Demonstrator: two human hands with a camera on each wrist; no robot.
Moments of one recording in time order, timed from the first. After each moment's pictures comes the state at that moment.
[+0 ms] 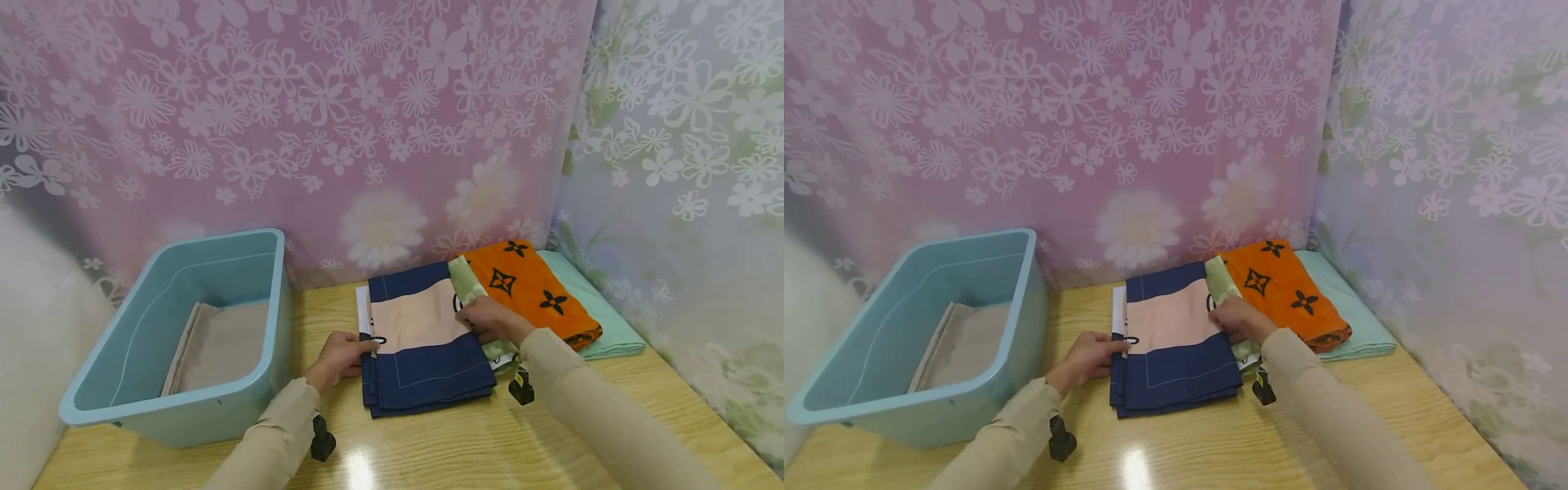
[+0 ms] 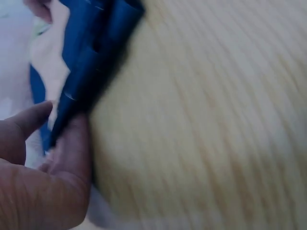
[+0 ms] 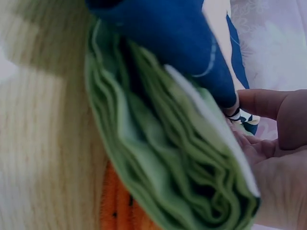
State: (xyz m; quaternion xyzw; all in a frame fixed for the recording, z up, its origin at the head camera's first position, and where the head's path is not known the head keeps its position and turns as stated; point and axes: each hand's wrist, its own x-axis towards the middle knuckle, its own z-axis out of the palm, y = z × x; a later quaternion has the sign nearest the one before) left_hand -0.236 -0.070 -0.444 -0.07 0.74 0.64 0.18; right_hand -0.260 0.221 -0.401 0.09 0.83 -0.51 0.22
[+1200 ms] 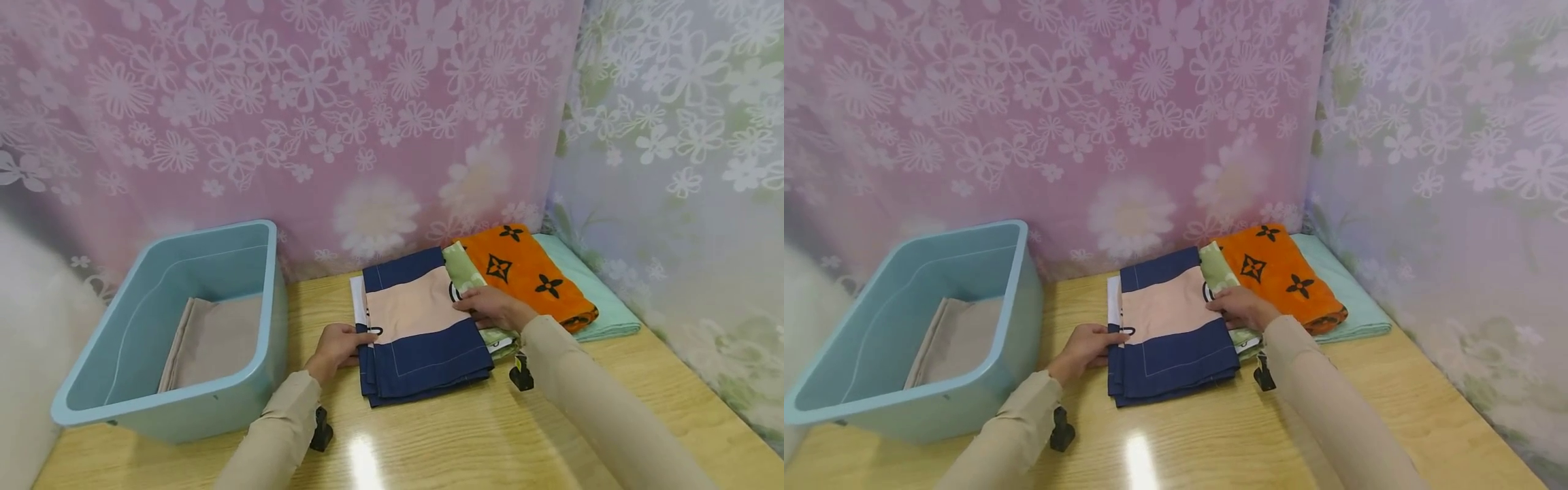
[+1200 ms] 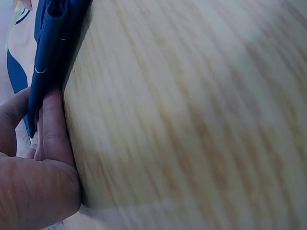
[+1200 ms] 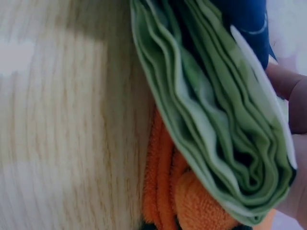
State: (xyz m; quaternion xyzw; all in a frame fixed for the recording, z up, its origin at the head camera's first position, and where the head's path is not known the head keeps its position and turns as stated) left_hand -0.242 -0.073 -0.459 -0.07 0.77 0.62 0.16; right_hand -0.263 0.238 -0.419 0.07 0.79 -0.56 0.23
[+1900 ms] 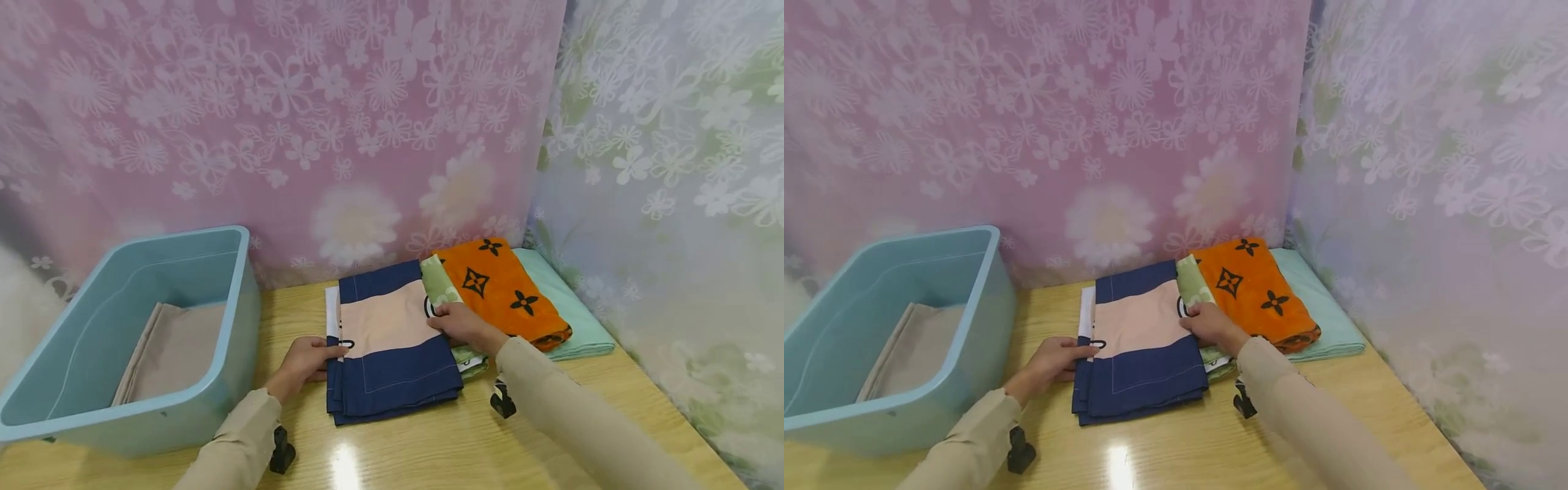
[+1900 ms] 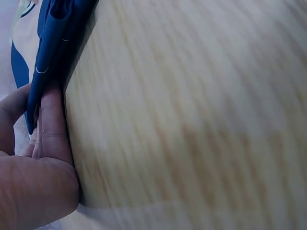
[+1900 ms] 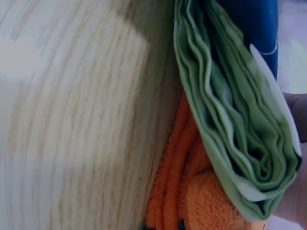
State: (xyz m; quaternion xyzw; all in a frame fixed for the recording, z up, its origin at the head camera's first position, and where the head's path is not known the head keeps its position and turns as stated) left_hand -0.237 -0.069 -0.457 -0.09 0.77 0.61 0.17; right_hand -0.254 0.232 -0.423 0.04 0.82 -0.54 0.18
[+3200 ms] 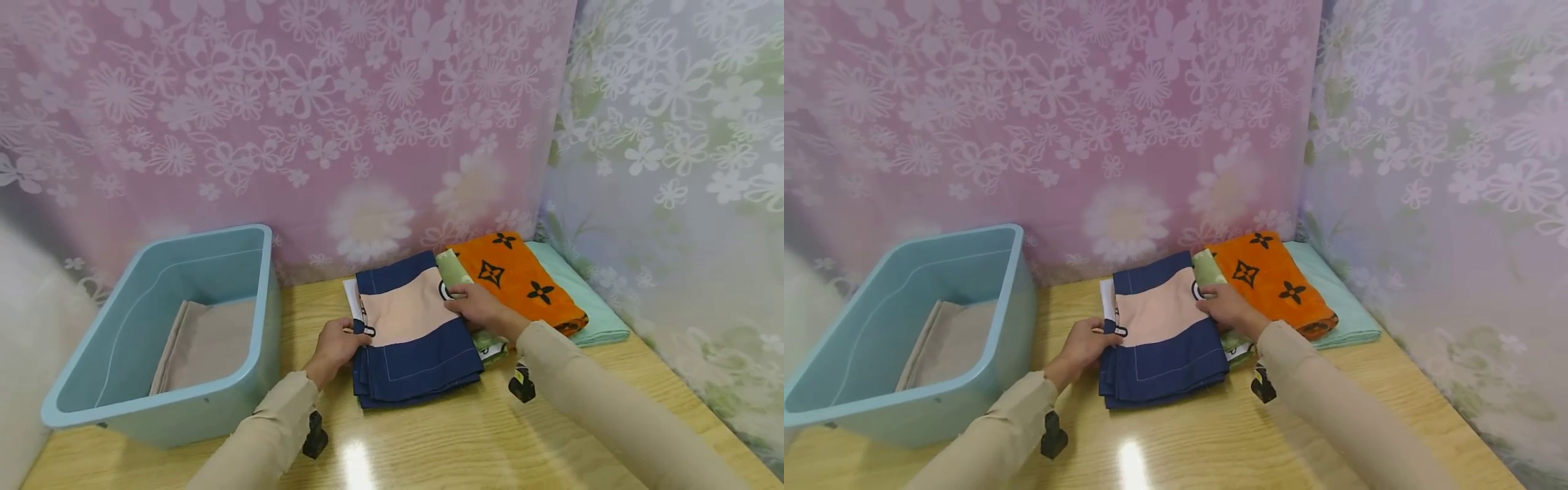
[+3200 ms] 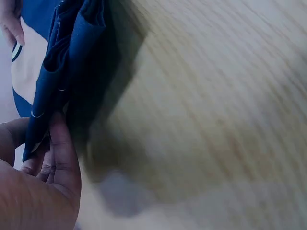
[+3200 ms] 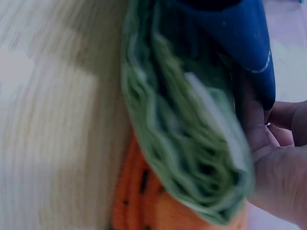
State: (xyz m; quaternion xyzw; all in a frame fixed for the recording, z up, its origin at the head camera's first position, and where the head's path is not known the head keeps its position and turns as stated) left_hand -0.233 -0.055 -0.433 -0.05 0.82 0.55 0.11; right_hand -0.250 0.225 -0.398 0.00 0.84 -0.52 0.16
